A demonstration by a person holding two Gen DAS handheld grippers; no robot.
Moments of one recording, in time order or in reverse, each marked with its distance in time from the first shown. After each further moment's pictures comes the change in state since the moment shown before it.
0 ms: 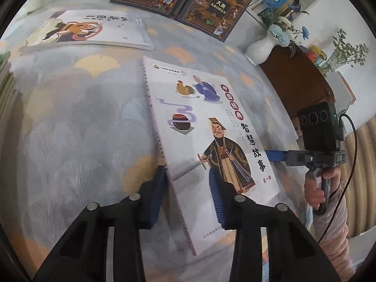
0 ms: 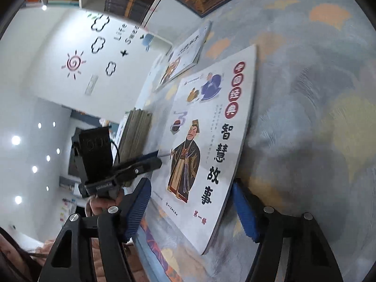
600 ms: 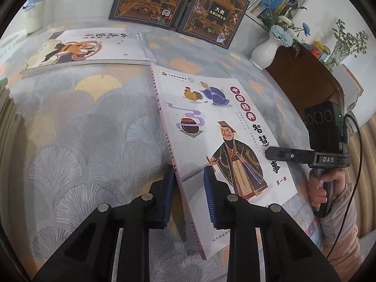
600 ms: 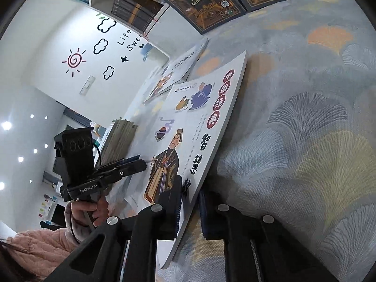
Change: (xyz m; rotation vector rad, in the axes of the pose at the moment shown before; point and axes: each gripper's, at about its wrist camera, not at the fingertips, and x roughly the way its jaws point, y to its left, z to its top) left arm 0.008 -0.002 0.007 0.072 -0.072 0.088; right arm 0.004 -0.010 0.002 -0.105 -0.111 -0.077
